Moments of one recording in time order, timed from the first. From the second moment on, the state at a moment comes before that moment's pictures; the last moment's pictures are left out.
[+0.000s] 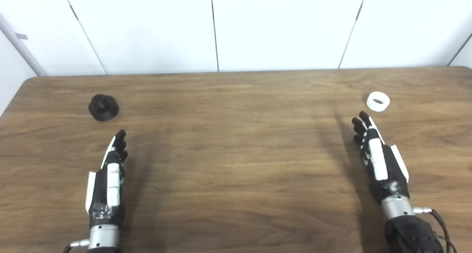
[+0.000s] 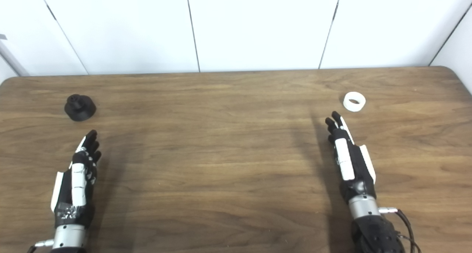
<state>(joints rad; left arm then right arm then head) 0.22 0.09 0.15 -0.20 -0.09 -0.13 0.02 0.06 -0.12 -0.10 -0.21 0.02 0.14 0.05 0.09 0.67</state>
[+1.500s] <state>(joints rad) 0.20 0.08 0.10 -0.16 -0.03 -0.24 0.06 0.06 -0.16 -0.10 -0.15 0.06 0.04 0.09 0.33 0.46</state>
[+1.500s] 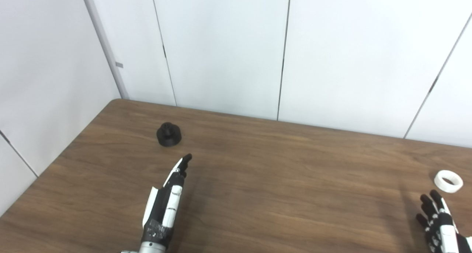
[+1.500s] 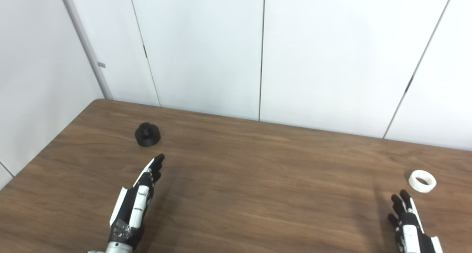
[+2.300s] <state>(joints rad) 0.17 0.12 0.16 -0.33 0.30 0.09 0.14 0.07 -0.16 -0.09 -0.20 0.05 0.11 0.08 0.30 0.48</state>
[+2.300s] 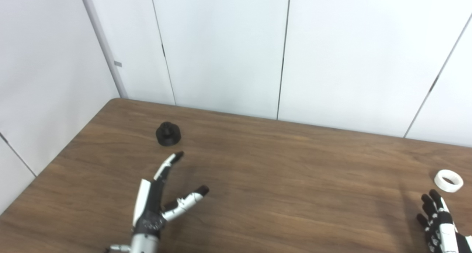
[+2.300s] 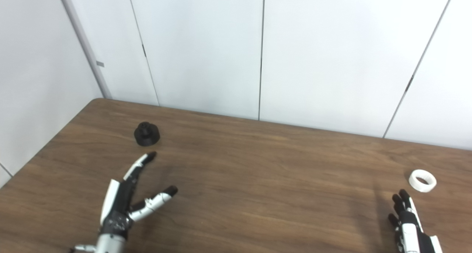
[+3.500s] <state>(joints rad) -0.29 0.45 0.13 0.18 0.51 0.36 0.12 0.08 -0.12 -0.06 -0.27 0.00 0.17 0.04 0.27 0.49</state>
